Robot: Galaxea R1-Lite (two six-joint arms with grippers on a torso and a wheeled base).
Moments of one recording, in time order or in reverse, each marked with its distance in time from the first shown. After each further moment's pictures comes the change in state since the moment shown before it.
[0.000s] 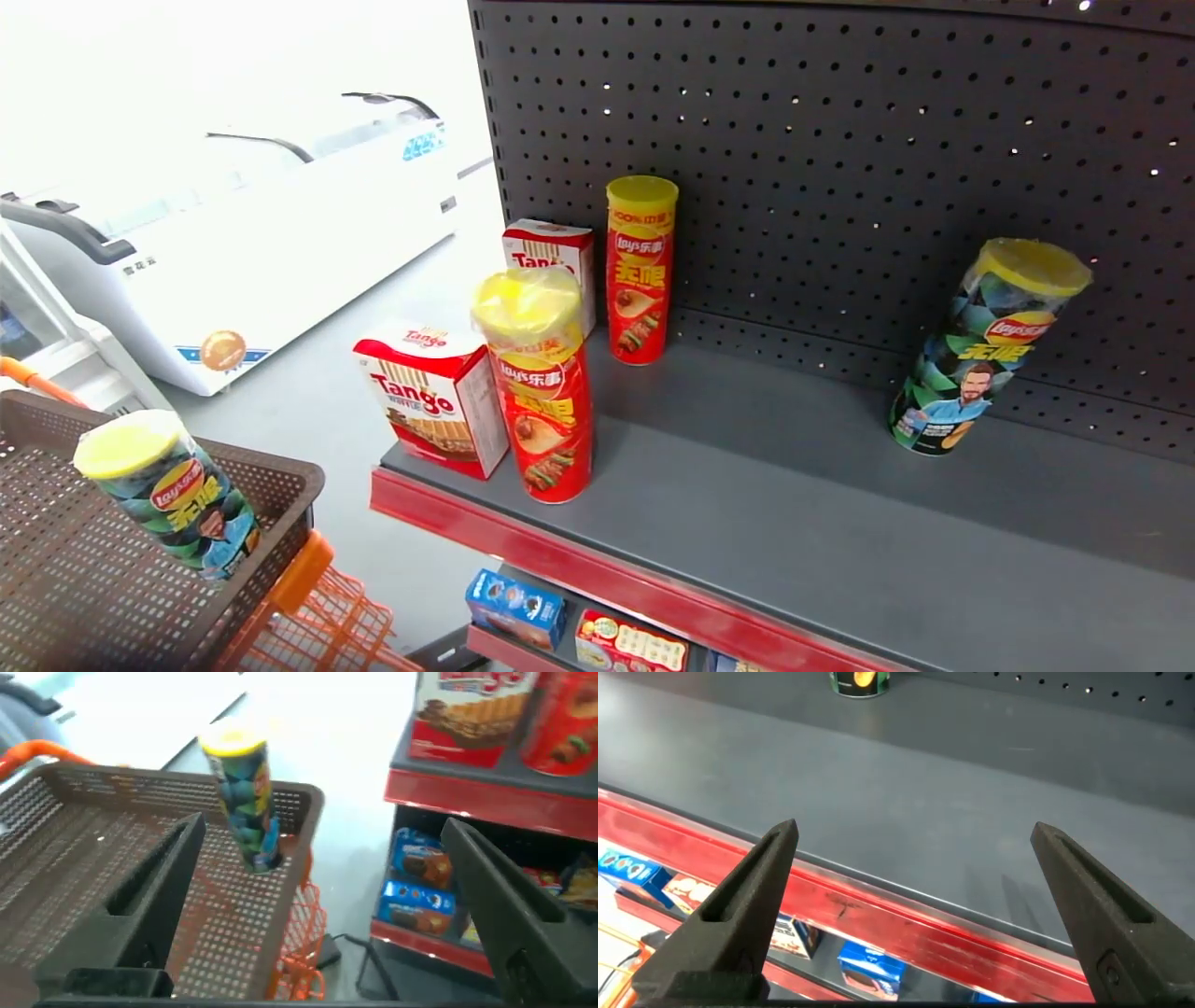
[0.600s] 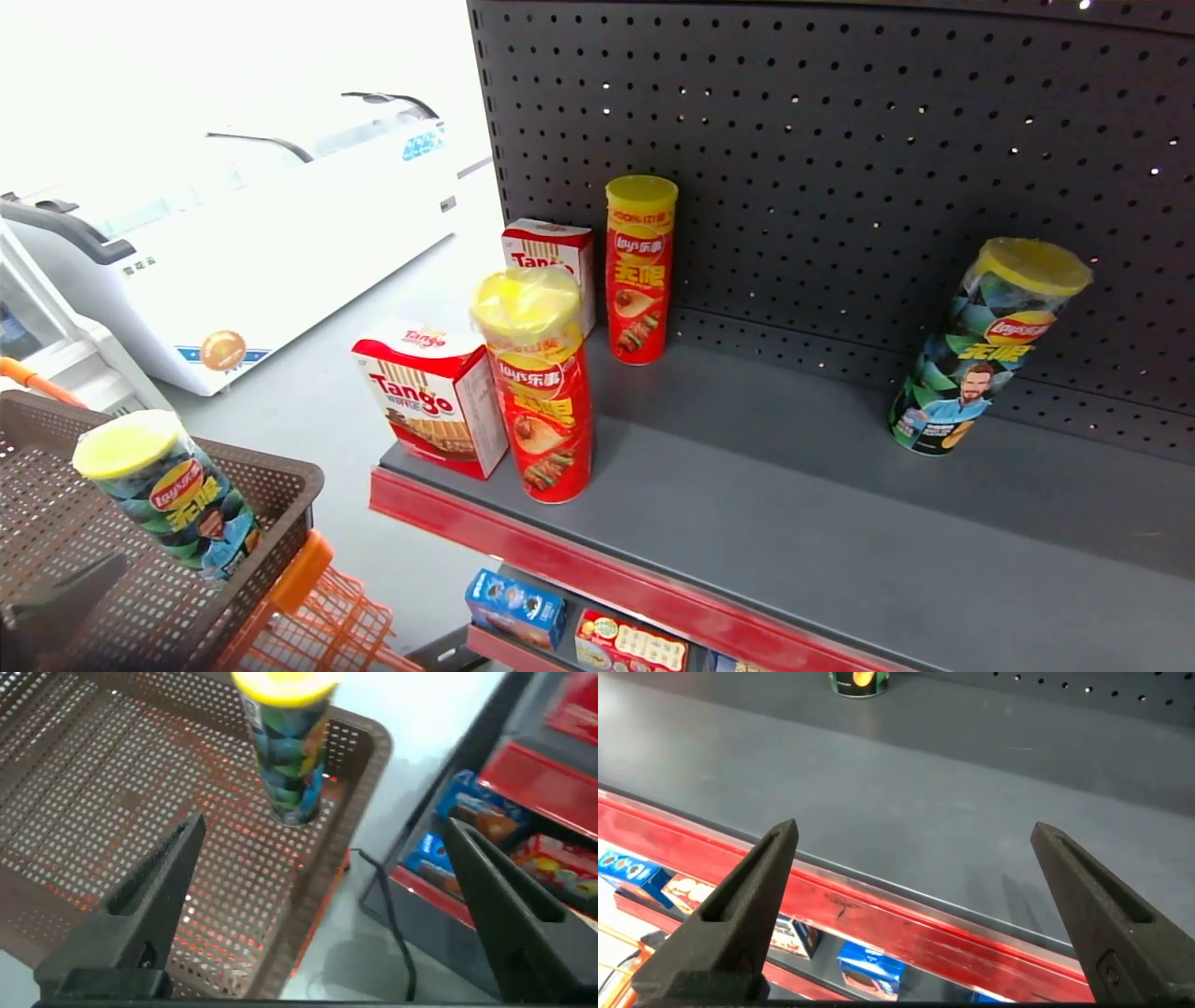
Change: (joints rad) left arm 0.300 0.634 -0.116 -0.141 -0.090 -0.067; right arm -0.001 0.000 0.000 0.000 0.000 0.001
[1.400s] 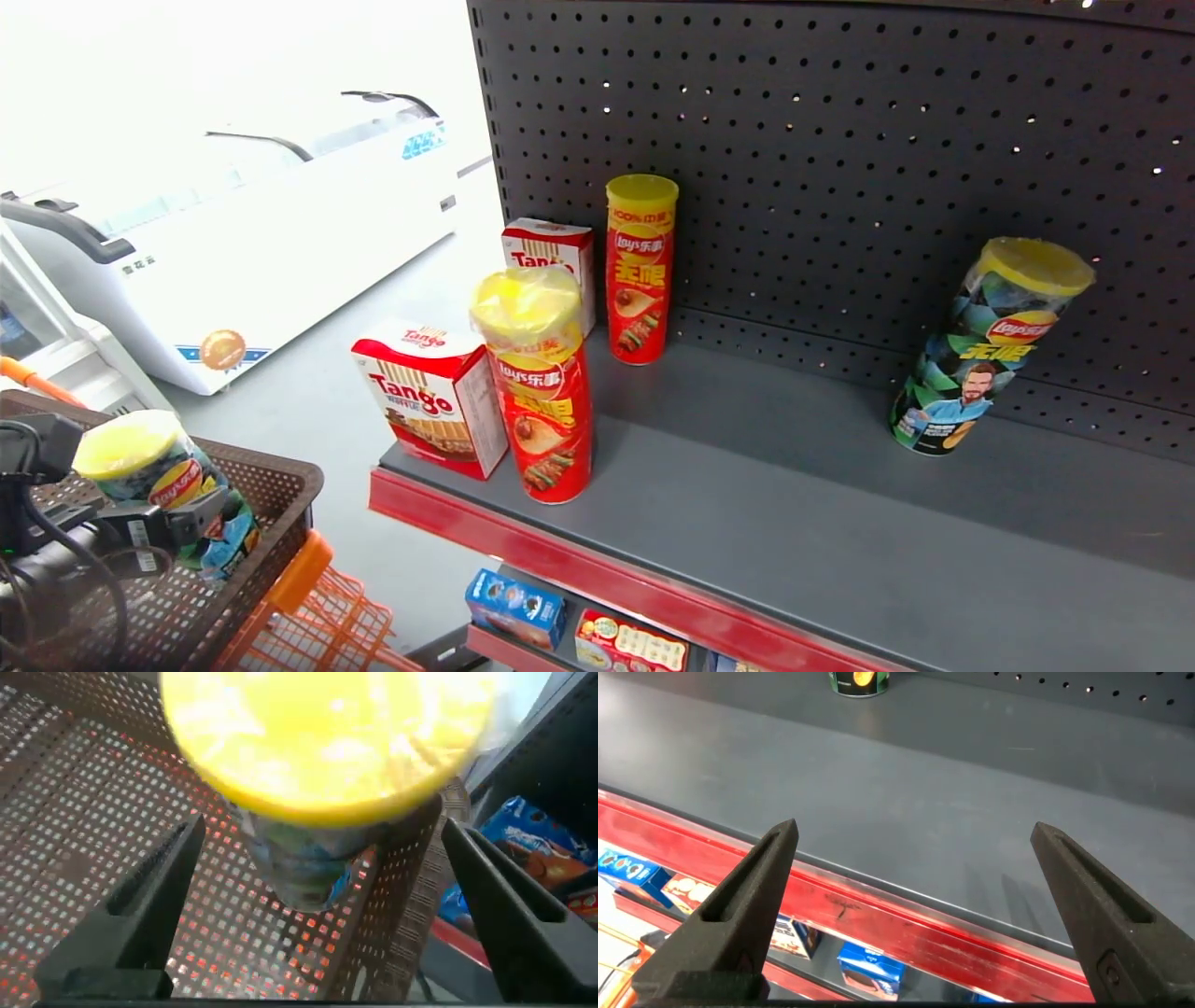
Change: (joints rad) left arm 0.075 0.691 0.179 -0.883 -0.070 0.040; right arm 0.000 0.000 0.000 0.000 0.000 0.000
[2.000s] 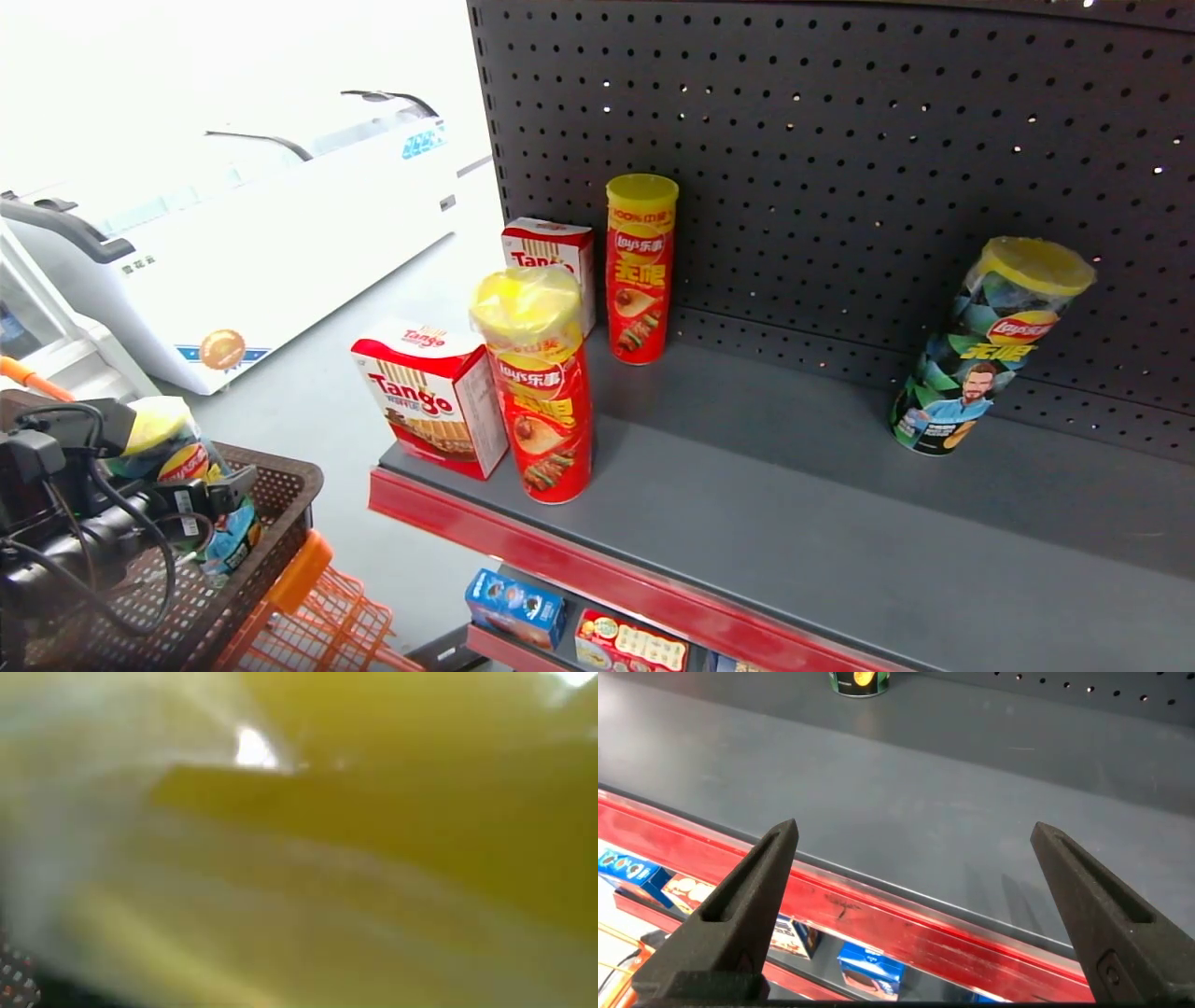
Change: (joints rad) left arm -0.002 0.243 -0.105 -0.141 0.001 -0.008; right arm 0.000 0.000 0.000 0.000 0.001 0.000
